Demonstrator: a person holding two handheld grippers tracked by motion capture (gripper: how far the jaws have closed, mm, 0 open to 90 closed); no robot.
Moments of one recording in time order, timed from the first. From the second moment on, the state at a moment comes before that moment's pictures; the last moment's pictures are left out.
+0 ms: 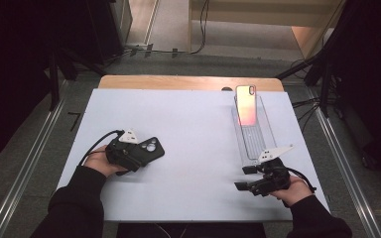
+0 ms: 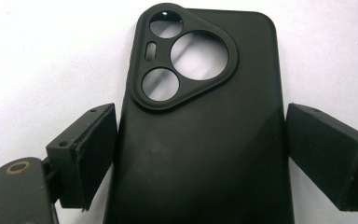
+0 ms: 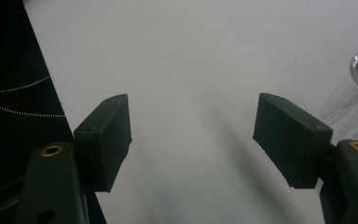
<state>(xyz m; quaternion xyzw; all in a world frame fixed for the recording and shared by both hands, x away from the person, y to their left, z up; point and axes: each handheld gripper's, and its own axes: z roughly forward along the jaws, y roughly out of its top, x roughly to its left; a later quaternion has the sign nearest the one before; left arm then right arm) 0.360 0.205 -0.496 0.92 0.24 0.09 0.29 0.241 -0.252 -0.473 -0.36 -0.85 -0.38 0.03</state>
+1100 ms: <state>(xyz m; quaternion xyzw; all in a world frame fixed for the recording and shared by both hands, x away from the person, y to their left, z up) 0.361 0.207 -0.478 0.91 0.28 0.05 0.31 0.240 -0.251 -0.474 -0.36 -0.85 -0.38 0.03</state>
